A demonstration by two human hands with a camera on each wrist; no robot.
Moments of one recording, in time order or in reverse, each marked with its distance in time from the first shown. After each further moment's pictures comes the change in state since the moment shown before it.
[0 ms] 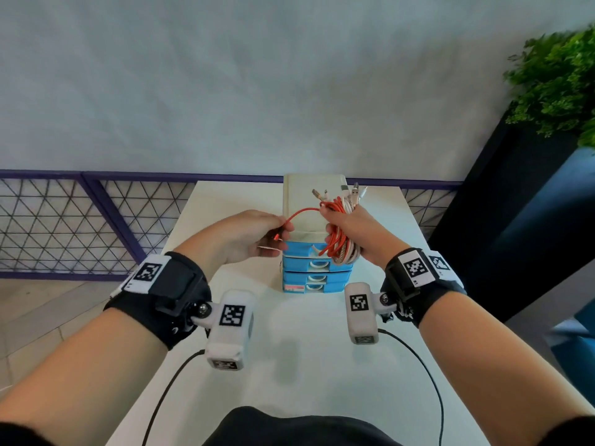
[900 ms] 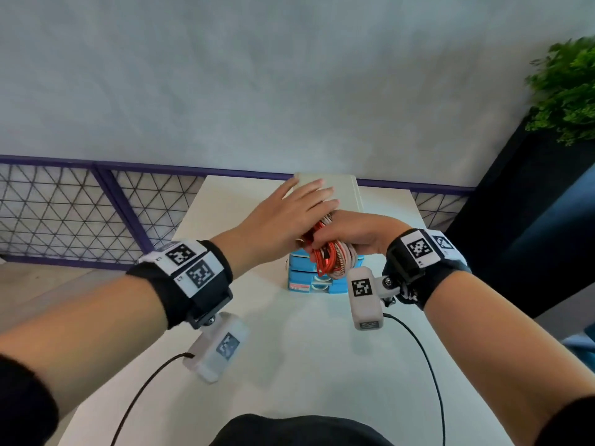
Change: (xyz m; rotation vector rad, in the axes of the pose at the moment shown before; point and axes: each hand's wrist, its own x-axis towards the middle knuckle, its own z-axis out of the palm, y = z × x) left_hand 0.007 0.001 0.007 1.614 0.237 1.023; right_hand -0.002 -0.031 0.019 -0.215 -0.560 0.184
